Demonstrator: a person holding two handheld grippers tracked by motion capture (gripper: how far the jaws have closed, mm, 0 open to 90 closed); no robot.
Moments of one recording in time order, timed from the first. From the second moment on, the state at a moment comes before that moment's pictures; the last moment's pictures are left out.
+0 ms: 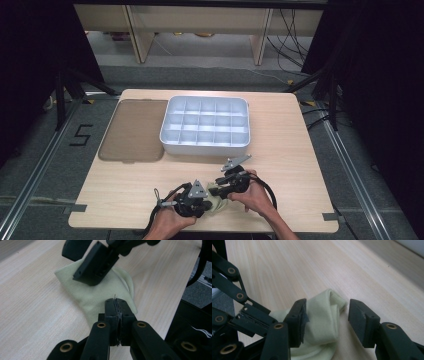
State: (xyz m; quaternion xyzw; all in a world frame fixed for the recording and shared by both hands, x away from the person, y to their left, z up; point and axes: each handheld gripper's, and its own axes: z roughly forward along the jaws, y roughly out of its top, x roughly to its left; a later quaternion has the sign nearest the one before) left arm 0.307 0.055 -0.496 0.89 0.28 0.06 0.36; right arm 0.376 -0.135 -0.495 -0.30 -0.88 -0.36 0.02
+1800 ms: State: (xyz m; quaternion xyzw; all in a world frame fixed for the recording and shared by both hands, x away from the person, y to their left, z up) left arm 0.283 0.158 -0.502 0.83 0.40 0.11 0.38; right arm 0.366 -0.133 -0.493 -0.30 -0.87 -0.38 0.05
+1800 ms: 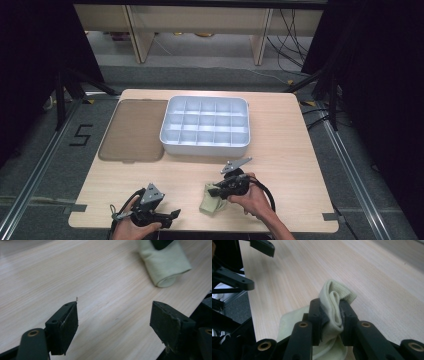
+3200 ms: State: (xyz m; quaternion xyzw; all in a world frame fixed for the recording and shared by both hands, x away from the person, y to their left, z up) left arm 0.284 0.156 -0.501 0.82 0.40 0.12 0.38; right arm 0.371 -0.157 -0.463 -0.30 -0.87 -0.39 -0.01
